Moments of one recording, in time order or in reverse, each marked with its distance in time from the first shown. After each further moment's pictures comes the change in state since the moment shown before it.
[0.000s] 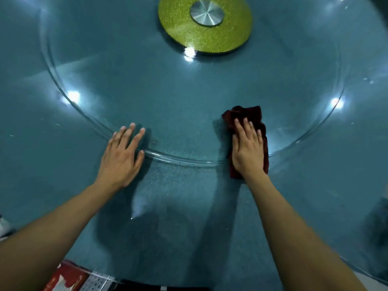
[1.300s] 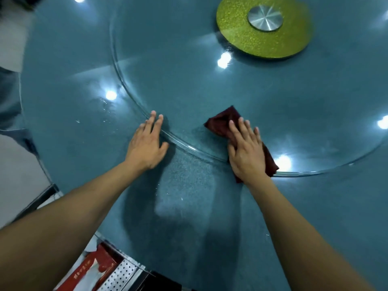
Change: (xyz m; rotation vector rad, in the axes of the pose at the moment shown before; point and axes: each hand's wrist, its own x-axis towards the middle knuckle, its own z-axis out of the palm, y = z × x) left_hand 0.003 -0.064 -0.024 -0.106 -0.113 -0.214; right_hand -0.006 -0.132 0.044 0.016 -0.084 -0.273
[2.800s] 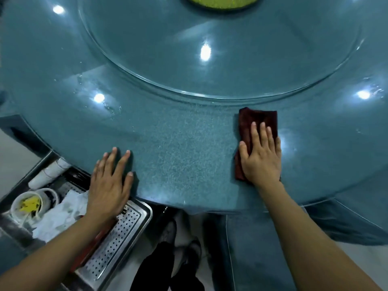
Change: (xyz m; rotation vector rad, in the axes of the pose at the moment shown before) left_hand -0.270 -0.017 0.102 0.130 0.130 -0.008; right_hand -0.242 0.069 -0.004 -0.130 0.038 0.349
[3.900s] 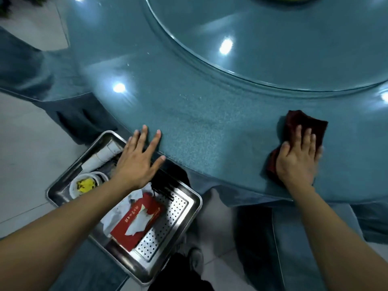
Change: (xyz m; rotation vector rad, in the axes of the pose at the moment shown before) left_hand 0.022 -0.153 -0.043 0.054 -0.233 0.088; right_hand -0.052 -0.124 0.025 0.030 -0.029 0.310
